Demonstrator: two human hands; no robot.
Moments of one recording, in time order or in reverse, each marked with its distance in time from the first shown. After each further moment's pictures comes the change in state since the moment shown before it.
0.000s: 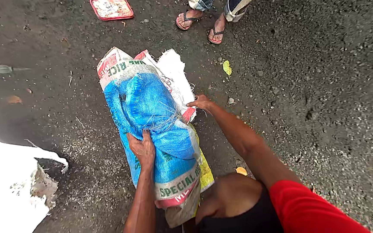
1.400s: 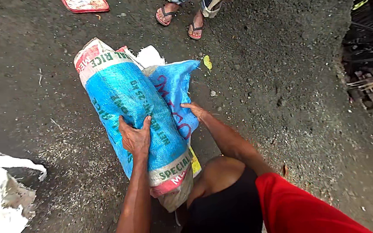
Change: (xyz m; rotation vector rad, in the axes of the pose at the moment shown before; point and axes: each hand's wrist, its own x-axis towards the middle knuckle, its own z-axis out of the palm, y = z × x) left_hand -0.009 0.025 0.012 0.411 -0.164 -0.055; right_hand -0.101 0.032 0.011 0.743 -0.072 0.016
